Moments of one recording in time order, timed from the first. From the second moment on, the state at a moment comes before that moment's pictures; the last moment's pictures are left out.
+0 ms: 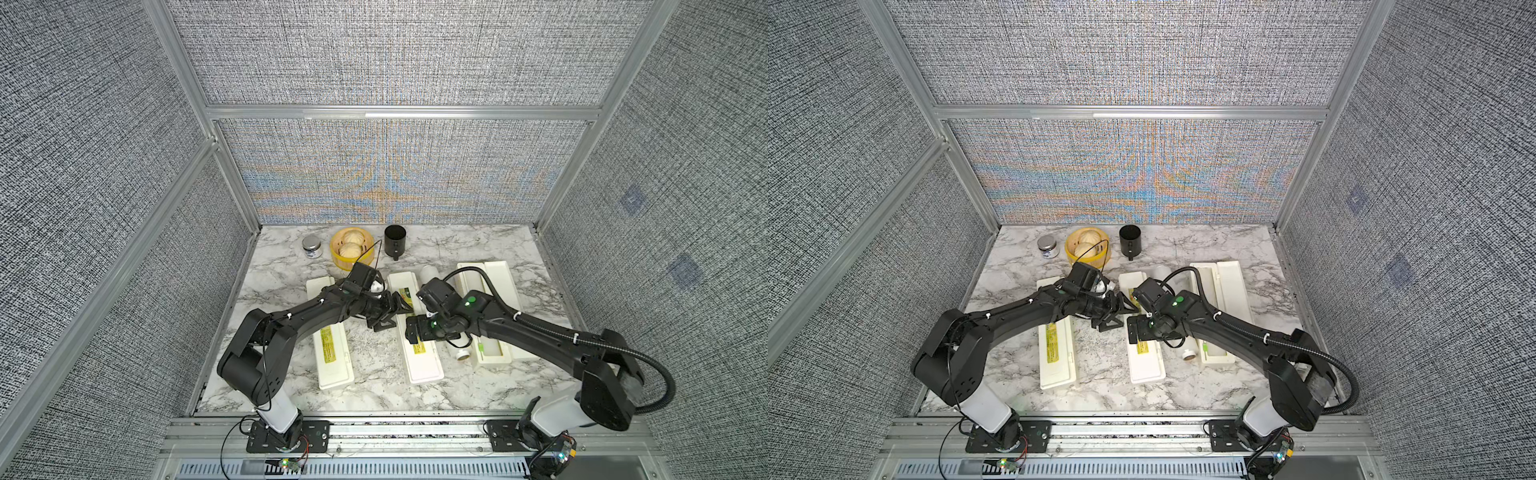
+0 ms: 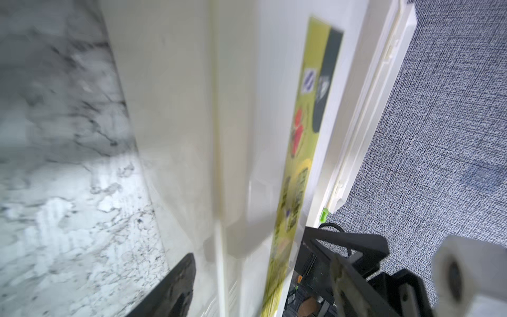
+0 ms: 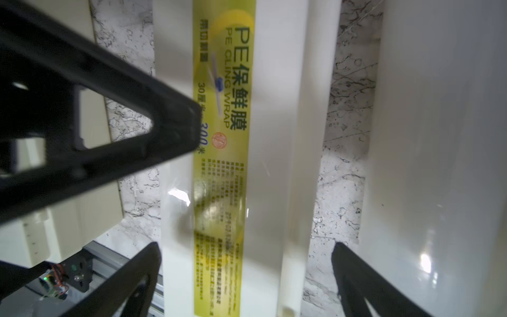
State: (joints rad) left arm -0.57 1.66 1.01 -0.31 0.70 -0.95; right arm 0.85 1.54 1.15 -0.80 -0.02 0.65
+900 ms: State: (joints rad) left arm -0.48 1.72 1.02 -0.33 0.76 -0.83; right arm 0.93 1.71 1.33 -0.94 0.12 0.71
